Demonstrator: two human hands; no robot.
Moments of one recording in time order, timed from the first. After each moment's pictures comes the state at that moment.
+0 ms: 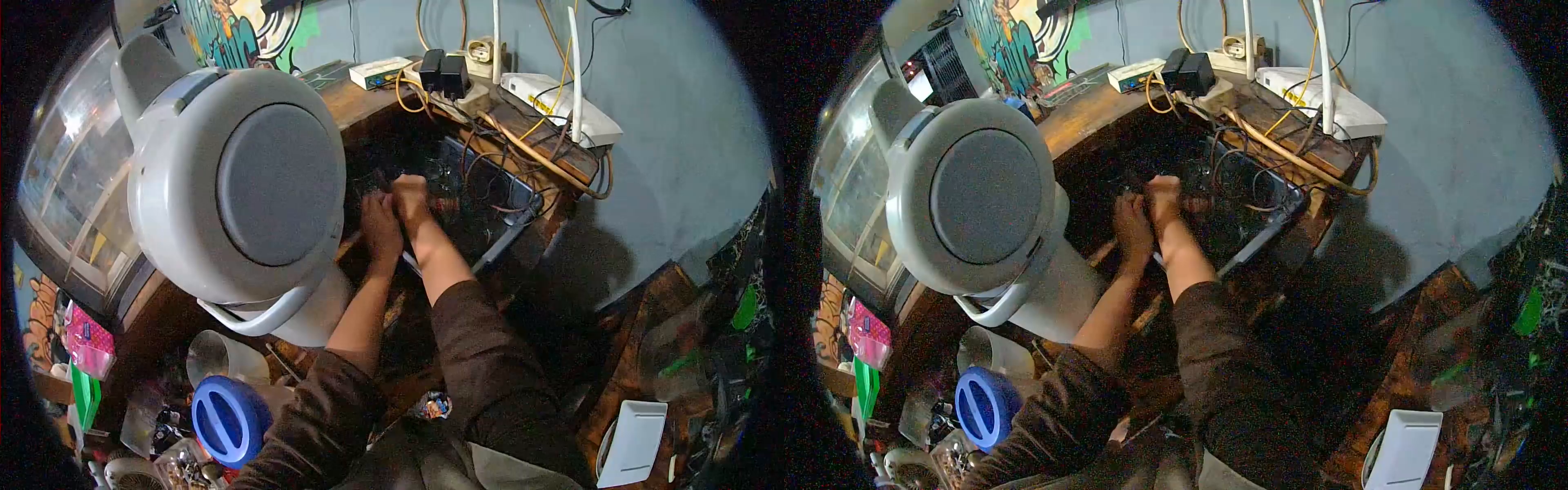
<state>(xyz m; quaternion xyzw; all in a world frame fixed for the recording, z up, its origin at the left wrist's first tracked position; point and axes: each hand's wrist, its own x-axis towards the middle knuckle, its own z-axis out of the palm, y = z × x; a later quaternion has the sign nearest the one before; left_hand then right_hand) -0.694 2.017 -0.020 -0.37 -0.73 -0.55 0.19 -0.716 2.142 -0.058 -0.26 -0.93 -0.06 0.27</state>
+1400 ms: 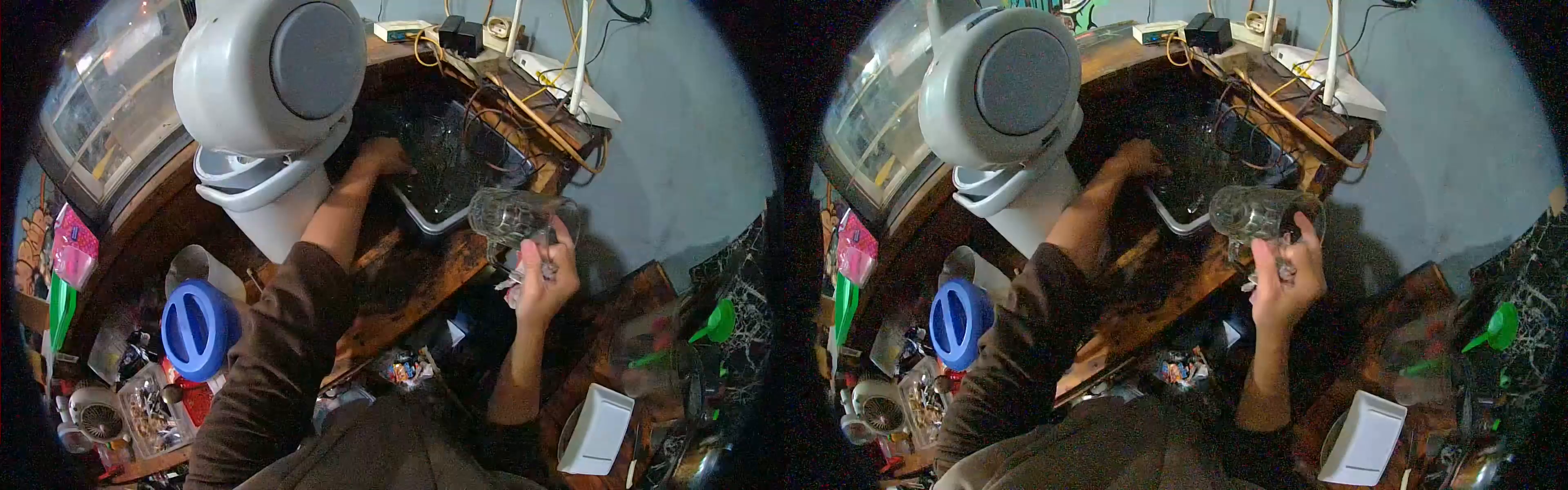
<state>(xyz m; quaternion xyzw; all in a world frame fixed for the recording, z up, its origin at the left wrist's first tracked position) -0.712 2.022 0.029 -0.53 -0.83 -0.07 -0.19 -0.405 1.984 0.049 -0.26 -0.68 0.24 0.64</state>
